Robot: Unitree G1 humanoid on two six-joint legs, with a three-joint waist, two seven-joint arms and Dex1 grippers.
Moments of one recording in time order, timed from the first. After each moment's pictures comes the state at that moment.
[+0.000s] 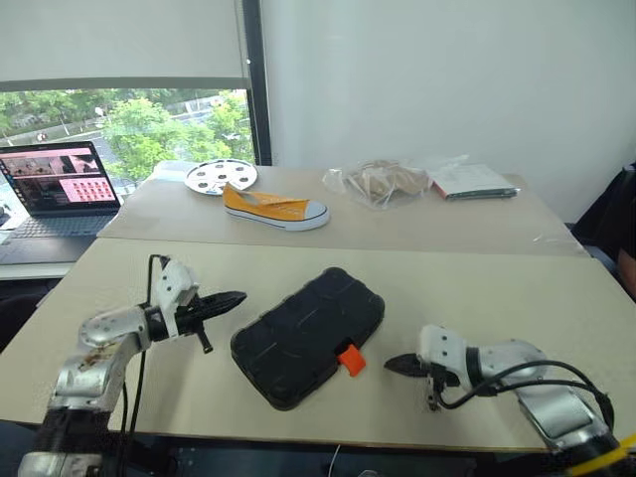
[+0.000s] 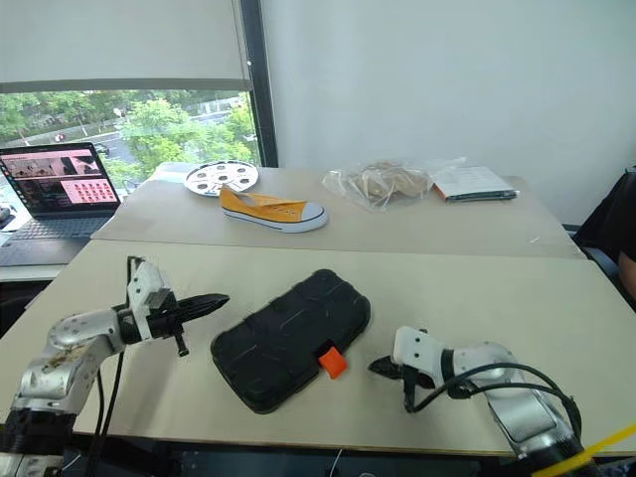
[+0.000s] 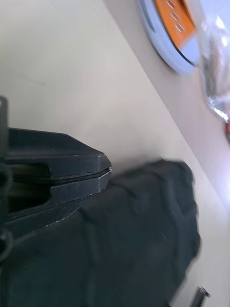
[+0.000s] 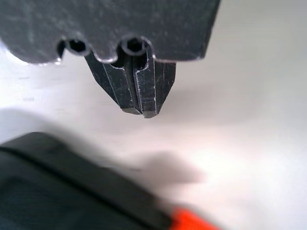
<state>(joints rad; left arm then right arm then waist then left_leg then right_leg) -0.38 0.69 0.04 0.02 -0.41 0.25 -1.09 -0.12 -0.77 0.18 -0.27 0.15 0.21 1.05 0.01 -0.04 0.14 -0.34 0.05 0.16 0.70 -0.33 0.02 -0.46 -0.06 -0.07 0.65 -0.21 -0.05</state>
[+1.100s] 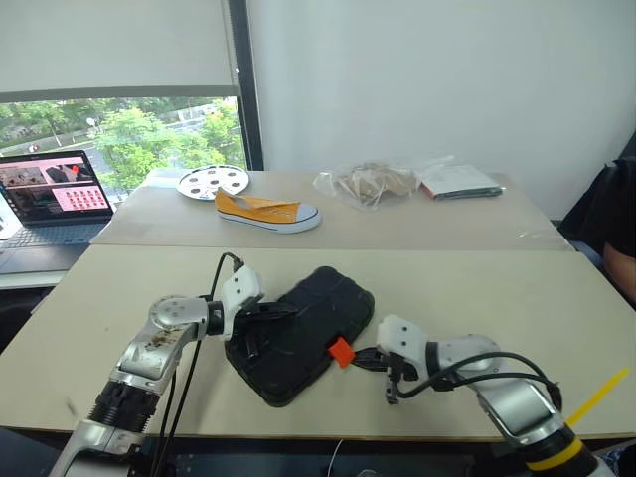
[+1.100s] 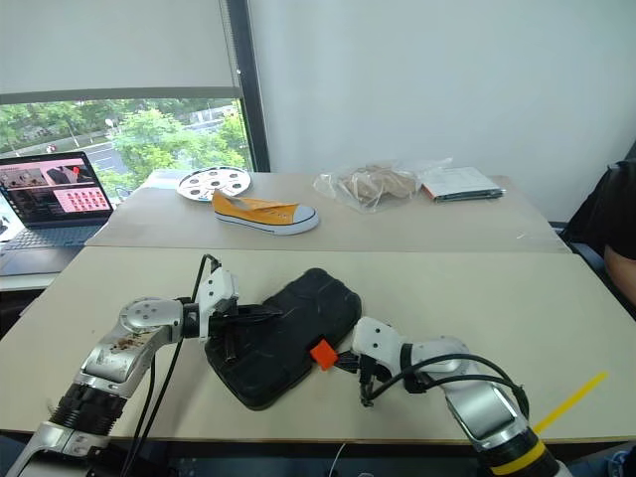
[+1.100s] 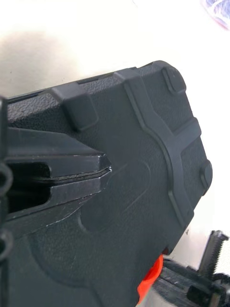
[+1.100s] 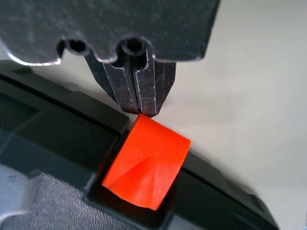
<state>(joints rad) -0.47 0.60 -0.14 0.07 -0.27 0.26 -1.07 -0.31 -0.60 0.32 -0.27 0.08 0.44 0.94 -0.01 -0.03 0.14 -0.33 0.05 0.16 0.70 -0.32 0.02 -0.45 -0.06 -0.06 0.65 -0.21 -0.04</state>
